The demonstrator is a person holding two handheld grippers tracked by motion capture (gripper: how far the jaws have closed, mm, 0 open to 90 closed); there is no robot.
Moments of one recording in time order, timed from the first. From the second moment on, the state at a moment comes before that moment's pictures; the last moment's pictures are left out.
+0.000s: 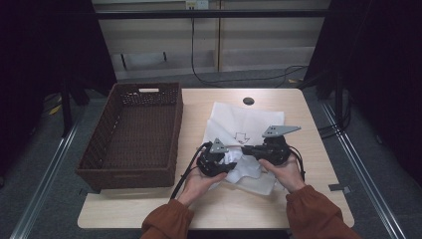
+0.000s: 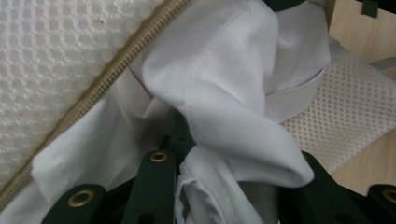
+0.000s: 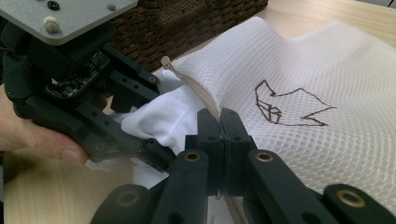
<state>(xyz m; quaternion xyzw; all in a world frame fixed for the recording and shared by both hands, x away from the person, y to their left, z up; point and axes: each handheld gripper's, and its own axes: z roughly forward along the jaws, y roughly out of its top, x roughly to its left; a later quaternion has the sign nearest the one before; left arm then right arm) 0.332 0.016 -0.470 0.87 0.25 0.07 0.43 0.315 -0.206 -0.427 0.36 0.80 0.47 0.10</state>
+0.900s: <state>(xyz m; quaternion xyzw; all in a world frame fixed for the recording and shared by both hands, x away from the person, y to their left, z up) 0.346 0.005 -0.488 0.86 0.28 0.07 0.43 0.317 -0.207 -0.433 0.36 0.80 0.47 0.09</state>
